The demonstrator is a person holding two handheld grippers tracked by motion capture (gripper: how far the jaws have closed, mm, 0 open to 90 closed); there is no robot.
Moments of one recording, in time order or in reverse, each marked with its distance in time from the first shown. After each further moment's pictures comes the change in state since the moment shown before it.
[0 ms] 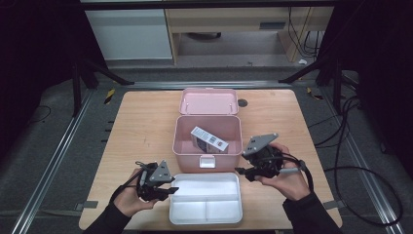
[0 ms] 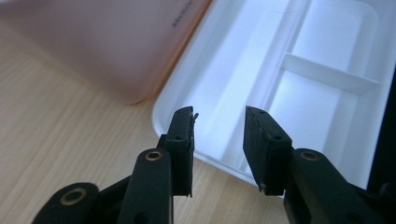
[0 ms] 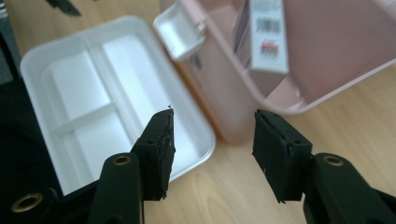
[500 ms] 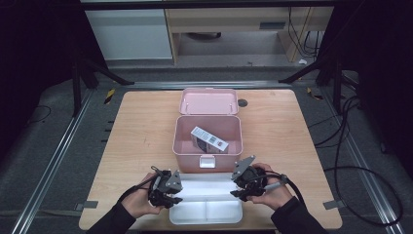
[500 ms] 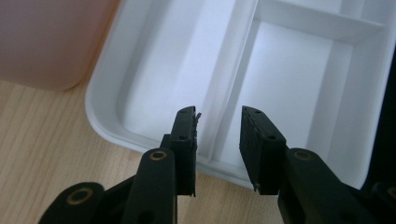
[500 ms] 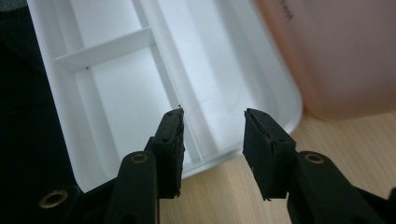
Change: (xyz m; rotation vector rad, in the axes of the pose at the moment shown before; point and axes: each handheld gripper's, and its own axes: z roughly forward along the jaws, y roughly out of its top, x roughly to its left) left arm -0.008 0.002 0.035 0.180 -0.101 0.094; right arm 0.028 -0.033 0.063 0.181 0.143 -0.087
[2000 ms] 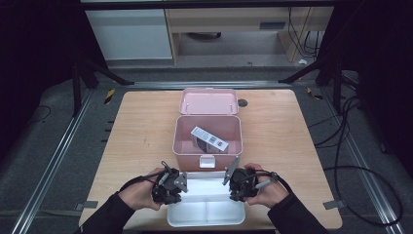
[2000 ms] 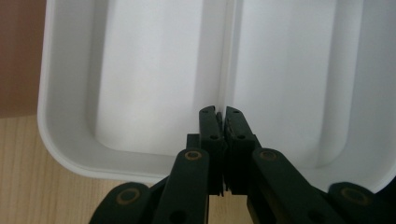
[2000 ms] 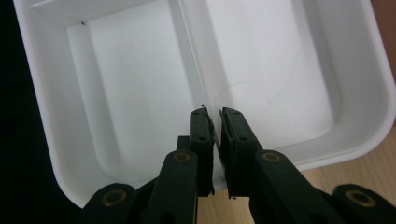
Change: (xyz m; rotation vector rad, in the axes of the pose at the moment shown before) left arm -0.001 0.028 -0.025 0.143 -0.115 0.166; right arm 0.007 0.020 0.002 0.177 0.140 -0.073
